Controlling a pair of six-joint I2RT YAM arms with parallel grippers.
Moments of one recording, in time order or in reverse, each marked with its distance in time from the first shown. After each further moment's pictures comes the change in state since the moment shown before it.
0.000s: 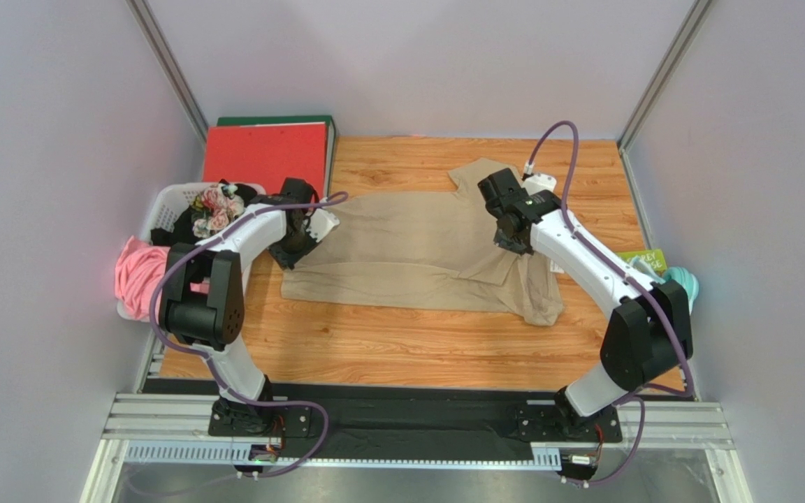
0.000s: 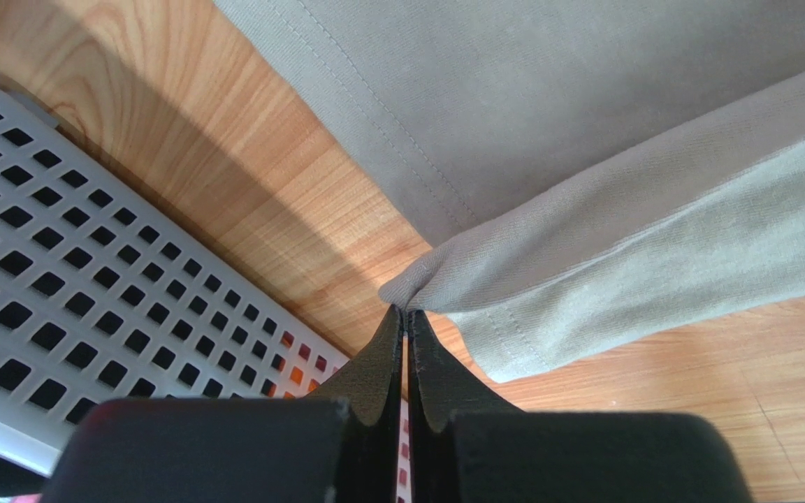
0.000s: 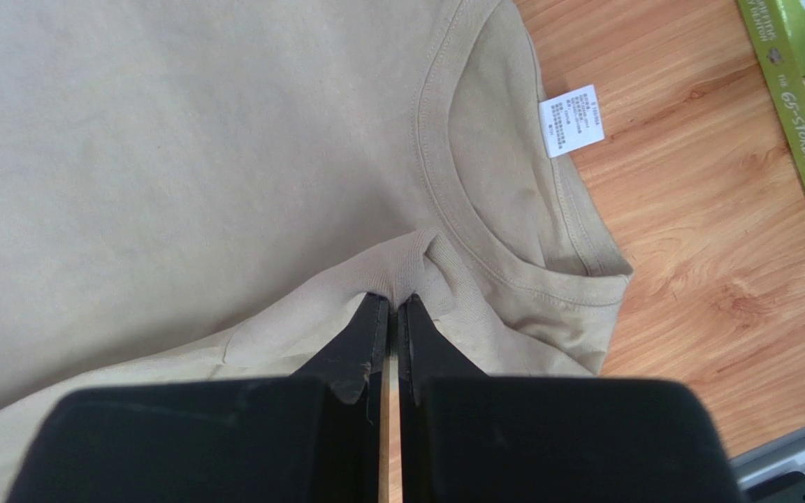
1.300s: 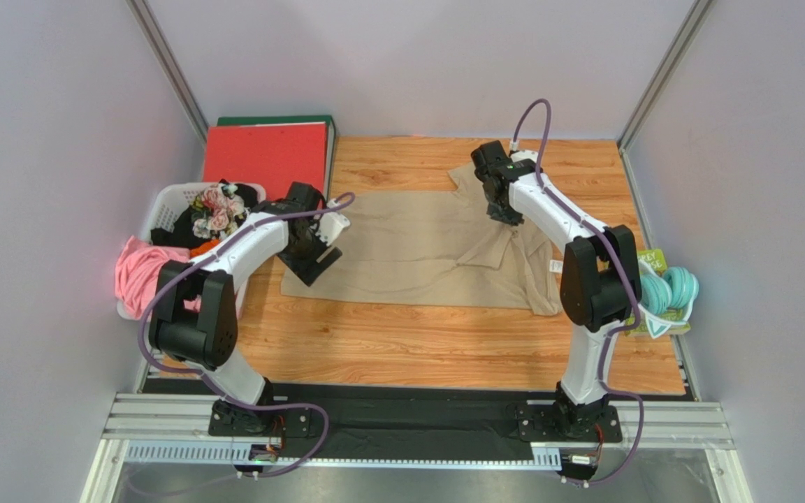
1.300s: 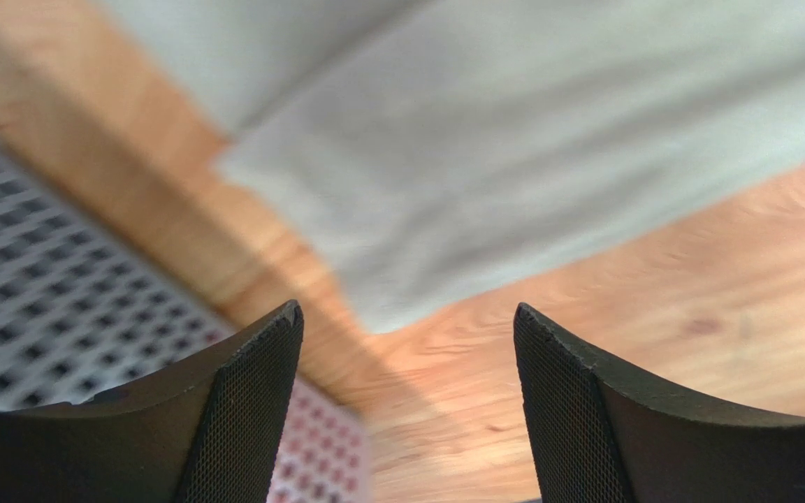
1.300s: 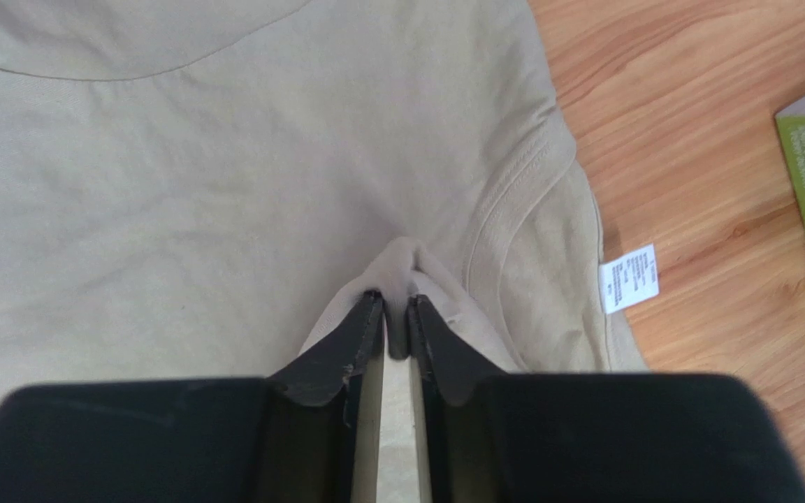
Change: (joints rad) left arm -0.053 -0.112 -0.026 -0.013 0.098 -0.094; right arm -0.092 0.367 0.290 0.050 0.001 -0.124
